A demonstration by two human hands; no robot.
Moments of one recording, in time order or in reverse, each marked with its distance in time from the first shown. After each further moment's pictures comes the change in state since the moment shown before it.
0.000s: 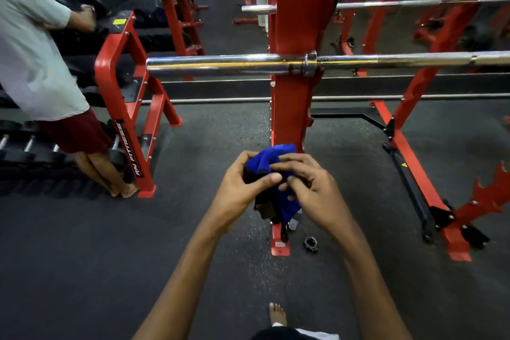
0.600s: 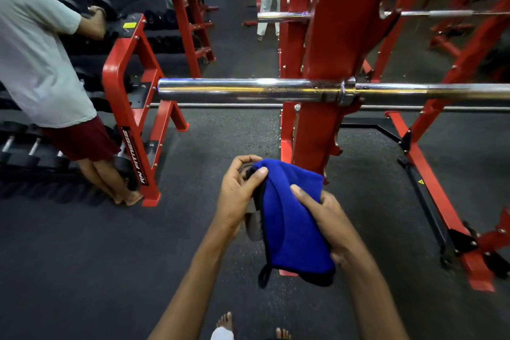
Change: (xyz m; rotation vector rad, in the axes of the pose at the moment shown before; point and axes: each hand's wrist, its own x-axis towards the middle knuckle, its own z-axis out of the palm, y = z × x) left_hand 0.088 -0.011 -0.050 -0.158 0.248 -0.056; right_hand 0.076 0.013 0.034 0.392 0.069 0.547
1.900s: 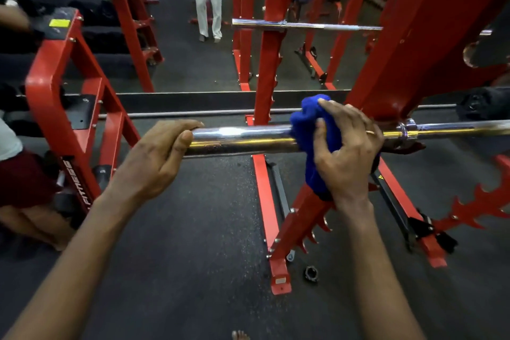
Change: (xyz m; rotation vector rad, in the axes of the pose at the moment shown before) left_hand 0.229 0.100 -0.213 0.958 -0.323 0.714; right_hand 0.183 -0.100 0.094 -1.051 0.890 -0.994
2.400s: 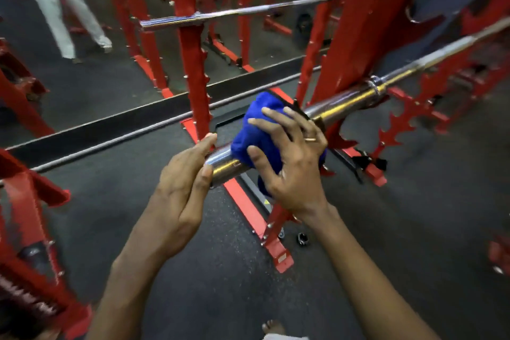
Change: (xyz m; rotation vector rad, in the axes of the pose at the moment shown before) left_hand 0.006 -0.032 -0.011 -0.448 -0.273 0.103; right_hand -0.041 -0.128 0.052 -0.146 -0.017 0.049
